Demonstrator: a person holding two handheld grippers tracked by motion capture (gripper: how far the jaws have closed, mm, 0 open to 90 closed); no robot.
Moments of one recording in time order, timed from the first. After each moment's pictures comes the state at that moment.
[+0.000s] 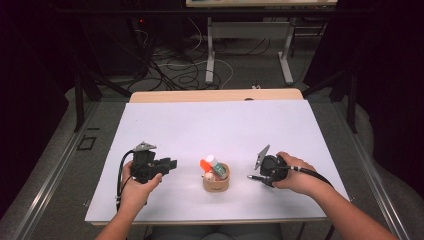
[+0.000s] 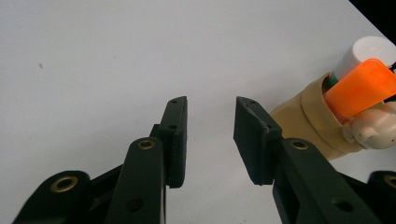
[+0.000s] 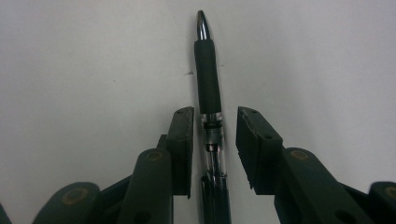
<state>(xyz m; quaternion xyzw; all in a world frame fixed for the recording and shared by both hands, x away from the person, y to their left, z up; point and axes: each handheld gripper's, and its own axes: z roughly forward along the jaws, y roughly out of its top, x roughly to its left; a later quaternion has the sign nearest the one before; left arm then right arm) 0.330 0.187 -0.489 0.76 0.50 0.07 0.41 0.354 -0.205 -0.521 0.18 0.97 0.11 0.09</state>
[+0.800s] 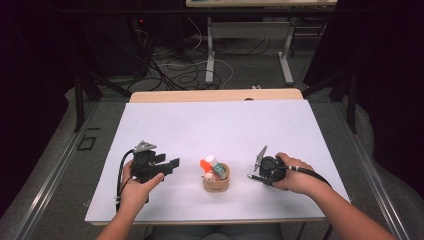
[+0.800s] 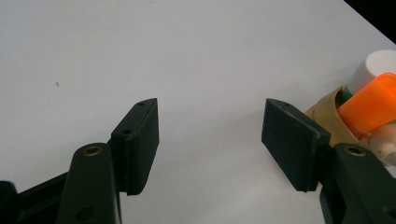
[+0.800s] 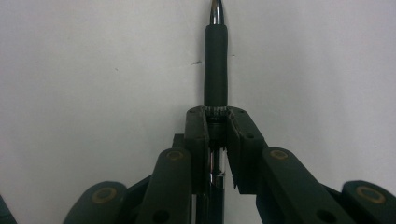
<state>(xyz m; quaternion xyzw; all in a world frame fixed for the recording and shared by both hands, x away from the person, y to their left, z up) 0.331 0.186 -0.491 0.75 0.50 0.11 0.43 0.356 -0.203 -0.524 0.17 0.98 0.09 0.07</state>
